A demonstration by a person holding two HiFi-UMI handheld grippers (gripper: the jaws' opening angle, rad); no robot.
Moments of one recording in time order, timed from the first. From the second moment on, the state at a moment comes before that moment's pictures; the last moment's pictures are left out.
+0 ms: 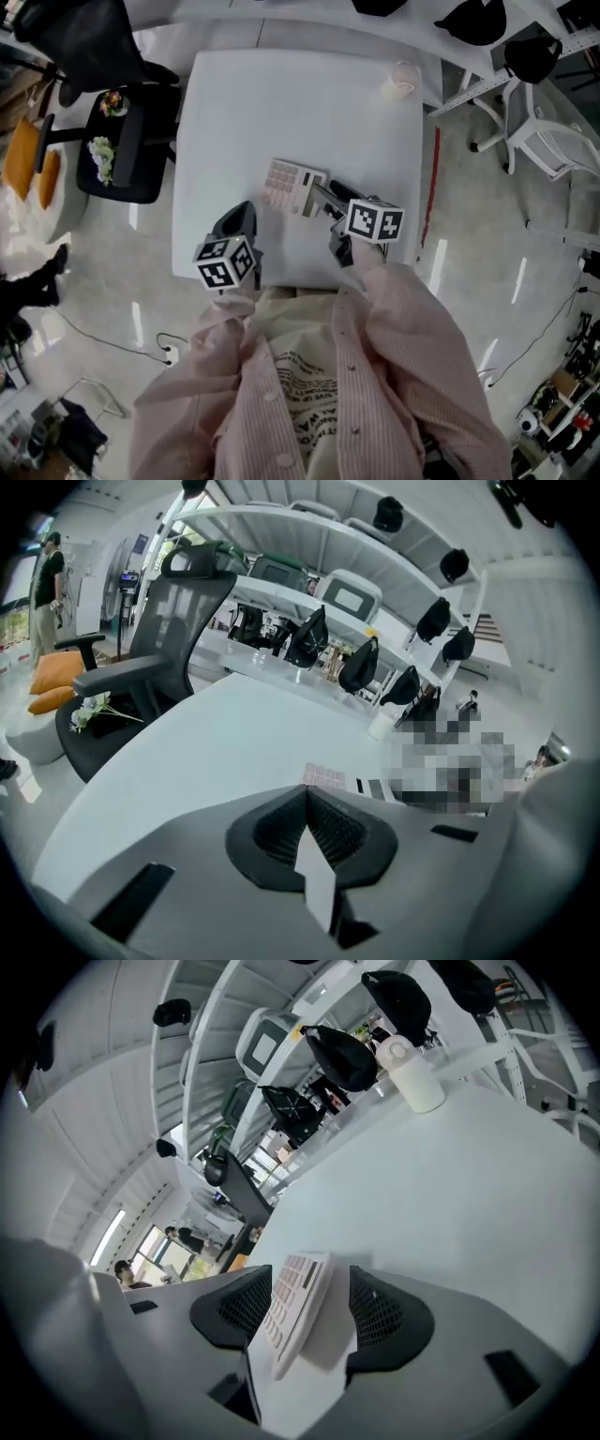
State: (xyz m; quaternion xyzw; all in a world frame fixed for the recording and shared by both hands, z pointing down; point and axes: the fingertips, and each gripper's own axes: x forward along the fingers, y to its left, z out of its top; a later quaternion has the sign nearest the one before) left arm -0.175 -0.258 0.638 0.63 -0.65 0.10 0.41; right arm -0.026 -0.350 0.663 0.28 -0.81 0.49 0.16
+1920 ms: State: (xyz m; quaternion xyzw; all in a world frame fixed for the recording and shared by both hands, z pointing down) left arm -0.179 -0.266 0.625 0.68 -0.61 0.09 0.40; right arm -0.058 -0.336 0.652 0.27 -0.73 0.62 0.10
